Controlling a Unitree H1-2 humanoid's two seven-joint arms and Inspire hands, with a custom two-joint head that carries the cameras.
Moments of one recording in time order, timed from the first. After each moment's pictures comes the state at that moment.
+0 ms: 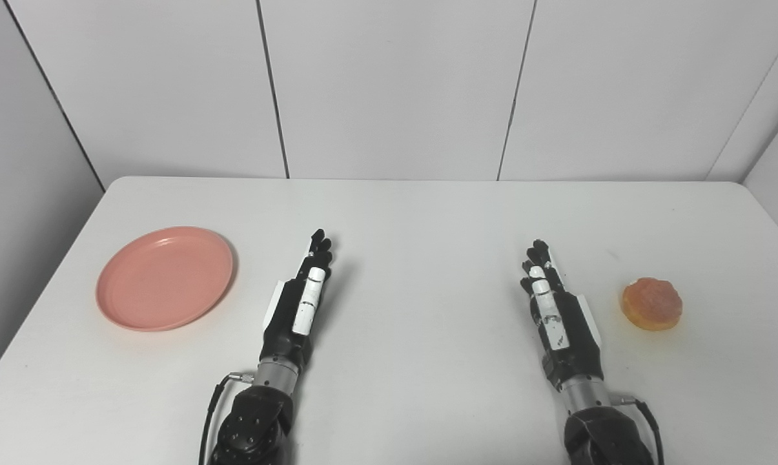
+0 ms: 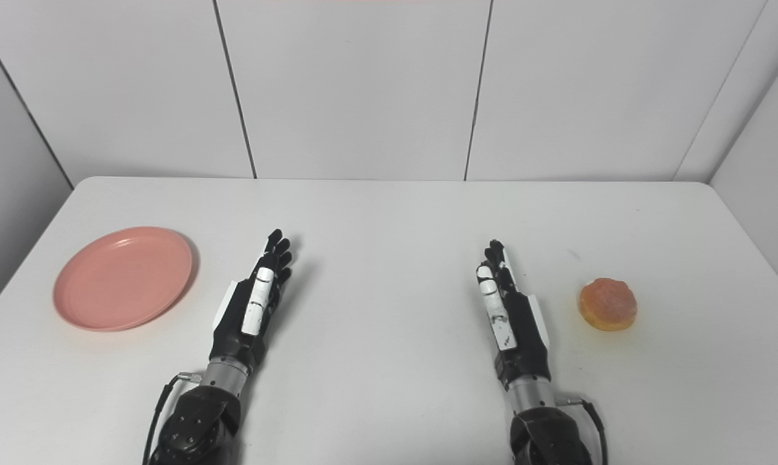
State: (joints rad) left arm -0.27 -0.01 -0.04 0.19 -0.02 -0.07 -0.05; right arm -0.23 -0.01 -0.01 0.12 0.09 -0.05 0.04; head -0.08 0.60
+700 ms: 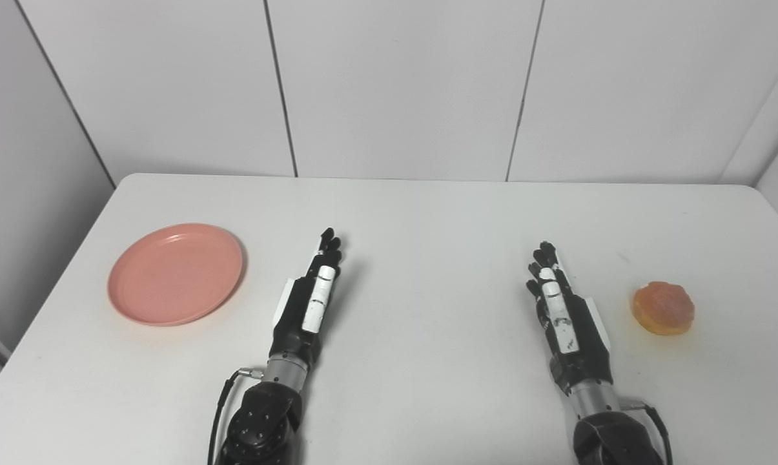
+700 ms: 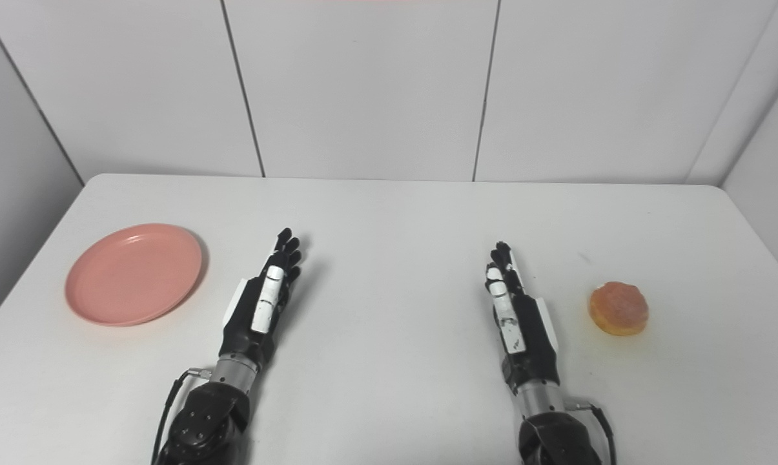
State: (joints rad) left arm -0.27 -0.02 -0.04 0.20 -0.02 -0.08 -0.05; right arm -0.22 -0.03 -0.02 0.12 0.14 -0.05 0.08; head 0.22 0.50
